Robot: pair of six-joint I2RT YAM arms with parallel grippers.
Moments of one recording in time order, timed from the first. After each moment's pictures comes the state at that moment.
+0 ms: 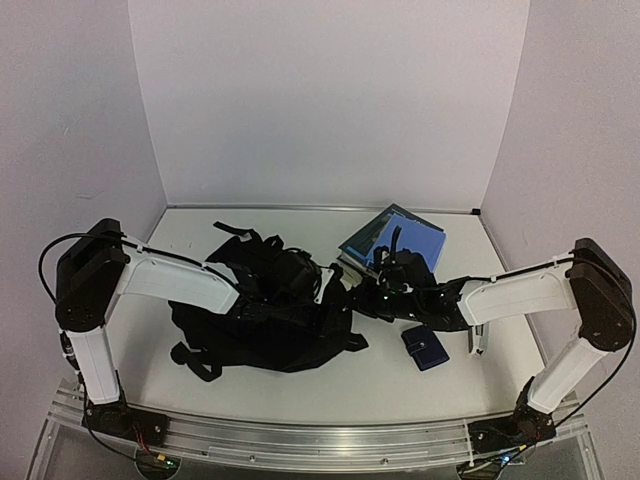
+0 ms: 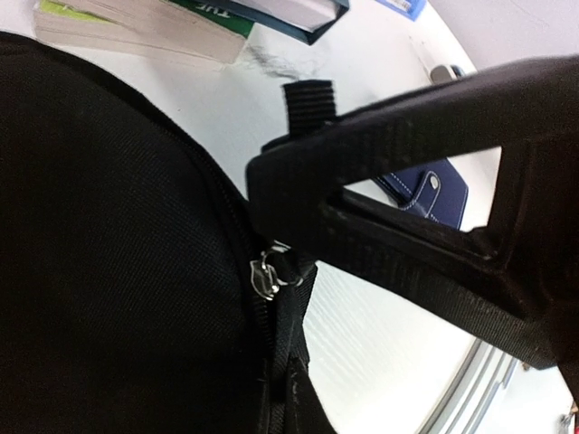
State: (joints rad) left arm -1.06 1.87 1.17 -0.05 0.14 -0.55; right arm 0.89 1.63 0.83 0.22 0.10 0.94
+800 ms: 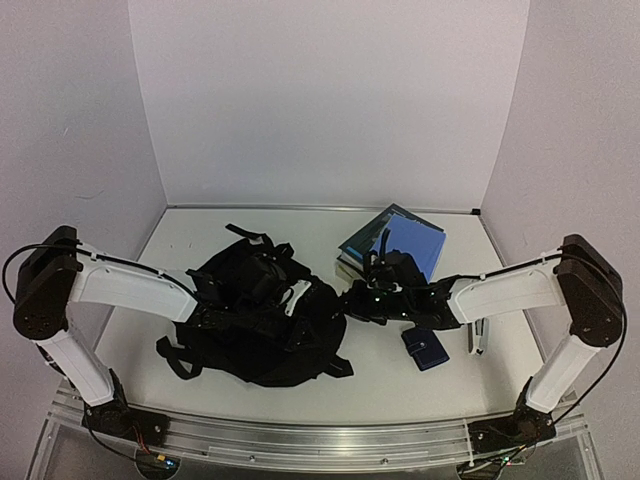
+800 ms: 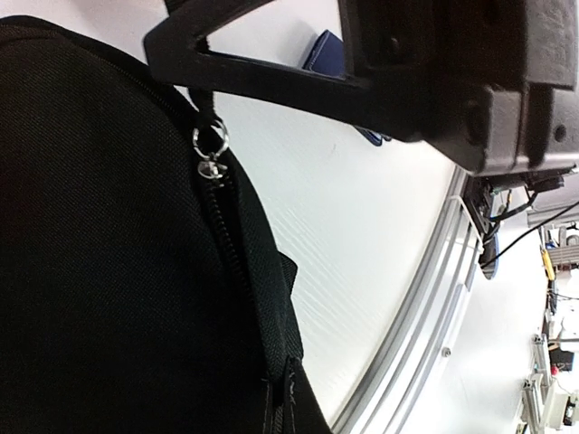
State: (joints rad) left arm -1.04 1.64 0.91 -0.03 0.36 -0.49; right arm 0.90 1.70 0.89 0.19 0.04 0.94
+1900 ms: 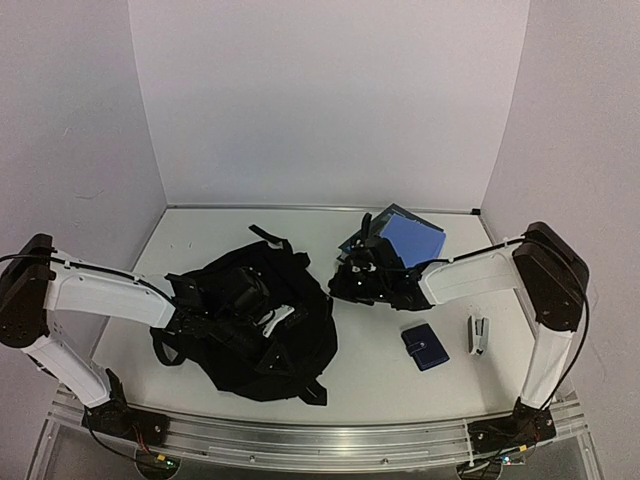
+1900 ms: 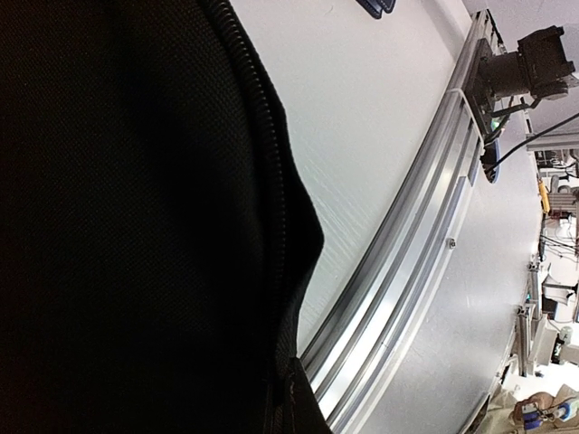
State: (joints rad) left arm -1.05 1.51 0.82 -0.26 0.47 -0.44; right arm 0.84 1.90 1.10 0.18 0.10 0.81
